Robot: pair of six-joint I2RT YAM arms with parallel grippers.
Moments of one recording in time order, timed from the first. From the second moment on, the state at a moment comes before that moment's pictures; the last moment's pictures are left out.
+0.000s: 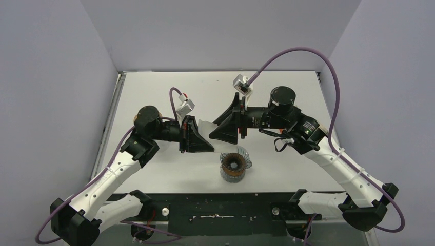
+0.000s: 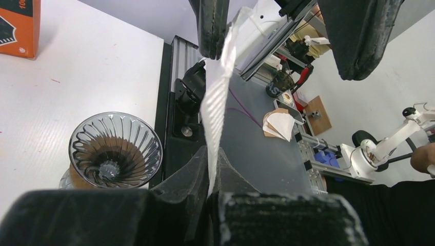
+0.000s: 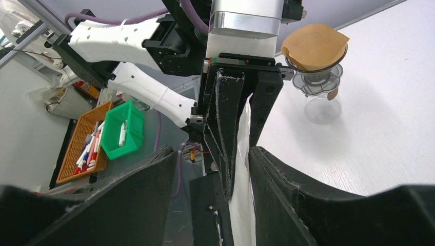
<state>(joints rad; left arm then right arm) -0.57 1.00 0.86 0.17 1.11 -0.62 0.80 1.15 1.40 -0.36 -0.69 0.35</state>
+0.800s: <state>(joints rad) -0.57 1.00 0.86 0.15 1.07 -0.59 0.82 1.10 1.32 -0.42 -0.64 0.33</state>
